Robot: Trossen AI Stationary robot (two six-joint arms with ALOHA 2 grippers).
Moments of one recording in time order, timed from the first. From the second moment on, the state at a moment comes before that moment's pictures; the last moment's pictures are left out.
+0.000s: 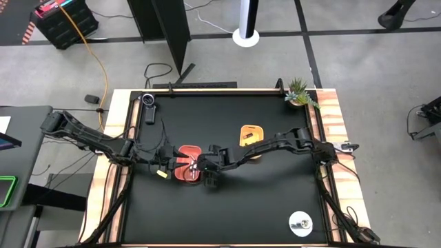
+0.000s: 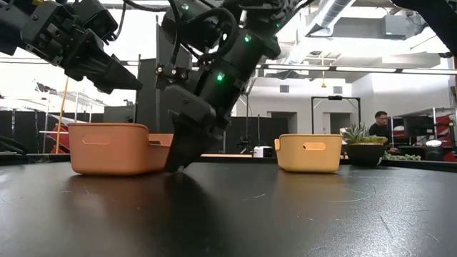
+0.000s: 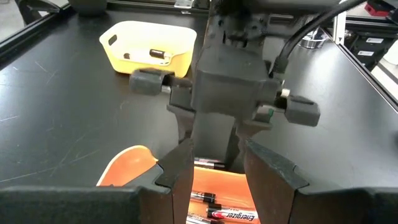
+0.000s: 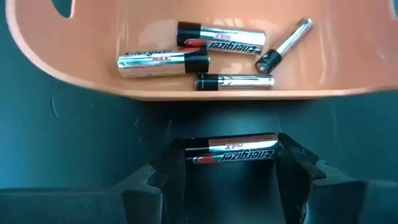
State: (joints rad) left arm -0.26 0.89 0.31 0.22 -0.29 -0.16; right arm 0.12 2.25 1.67 -0.42 0.15 0.19
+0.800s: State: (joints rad) left arm -0.26 0.89 0.31 0.22 -0.29 -0.16; right arm 0.13 2.25 1.94 -0.52 0.16 0.04
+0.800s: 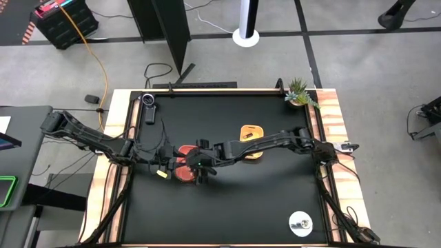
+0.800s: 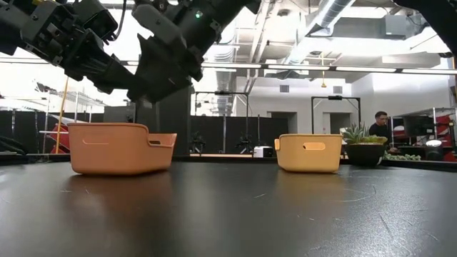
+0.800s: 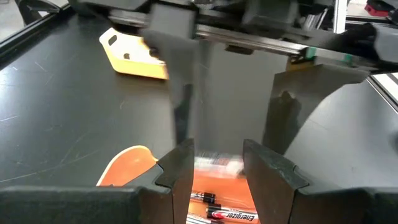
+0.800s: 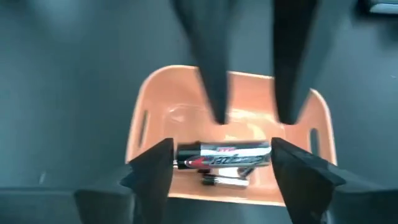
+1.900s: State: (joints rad) left arm -0.28 0.85 0.26 0.47 -0.33 0.01; right arm 0.18 1.50 0.95 0.30 0.32 -0.08
